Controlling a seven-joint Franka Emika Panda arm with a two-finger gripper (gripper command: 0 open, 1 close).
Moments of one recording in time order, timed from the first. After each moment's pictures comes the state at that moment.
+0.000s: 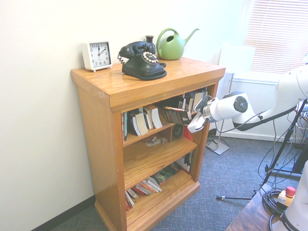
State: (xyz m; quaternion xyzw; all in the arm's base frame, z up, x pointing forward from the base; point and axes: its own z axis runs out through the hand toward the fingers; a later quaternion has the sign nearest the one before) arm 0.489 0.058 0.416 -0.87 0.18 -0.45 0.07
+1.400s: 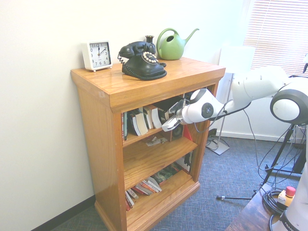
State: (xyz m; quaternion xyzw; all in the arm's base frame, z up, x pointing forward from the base) arm 0.605 0.087 0.369 -0.85 0.22 -0.46 0.10
